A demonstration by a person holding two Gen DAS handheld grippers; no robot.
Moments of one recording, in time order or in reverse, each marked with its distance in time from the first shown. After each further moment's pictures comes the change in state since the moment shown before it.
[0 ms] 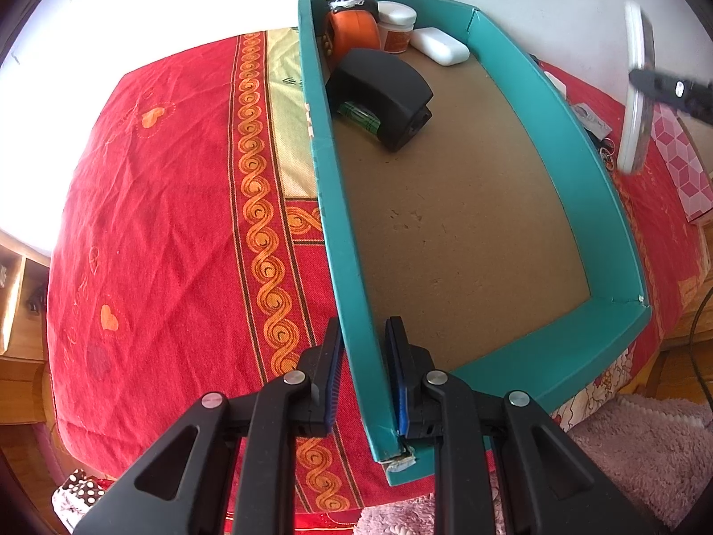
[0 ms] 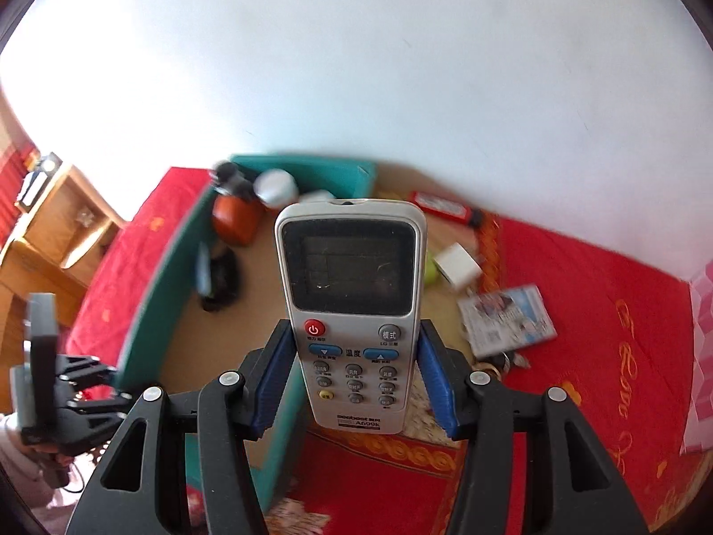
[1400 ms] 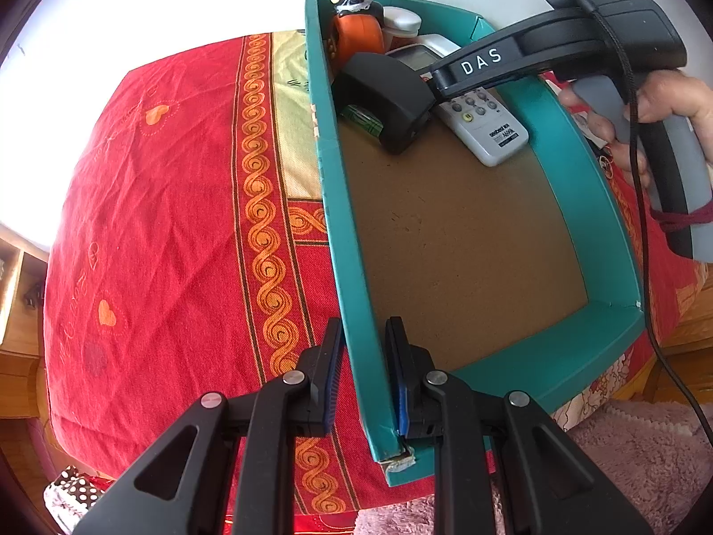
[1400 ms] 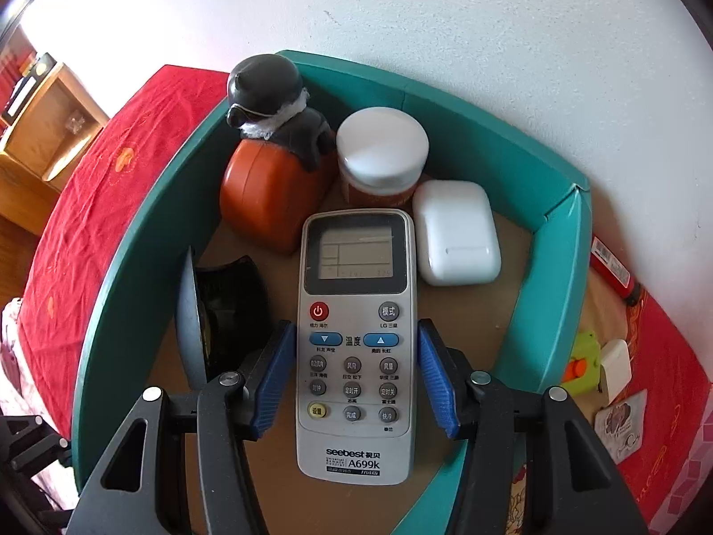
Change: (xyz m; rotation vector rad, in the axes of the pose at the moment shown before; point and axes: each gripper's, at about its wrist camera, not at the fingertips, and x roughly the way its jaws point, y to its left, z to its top) left arm -0.005 0.002 -0.002 -0.026 -0.024 -0.012; right arm 0.181 0.110 0.055 -0.192 0.279 -0.045
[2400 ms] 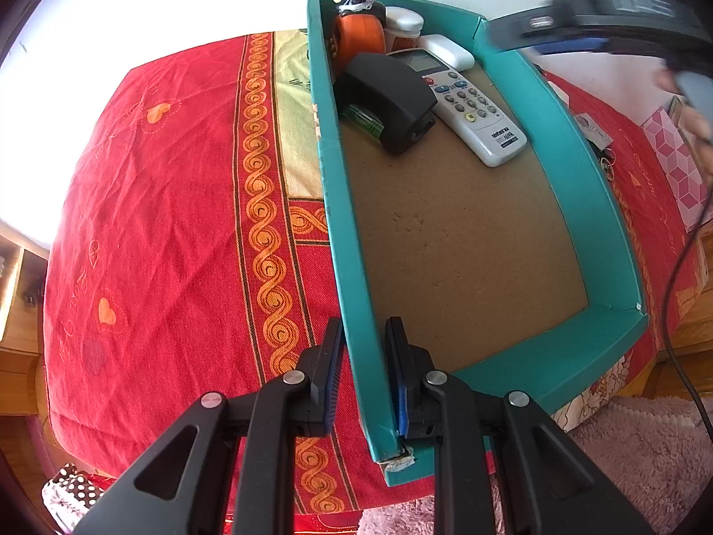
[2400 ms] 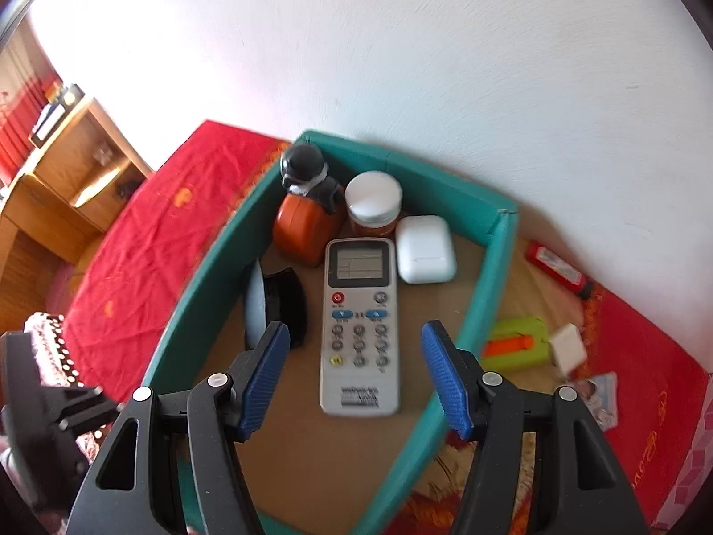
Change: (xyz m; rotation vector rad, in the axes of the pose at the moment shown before) left arm -0.001 0.001 -0.004 -0.005 -0.001 0.001; right arm -0.071 0.012 -0.012 0.018 -0.157 0.065
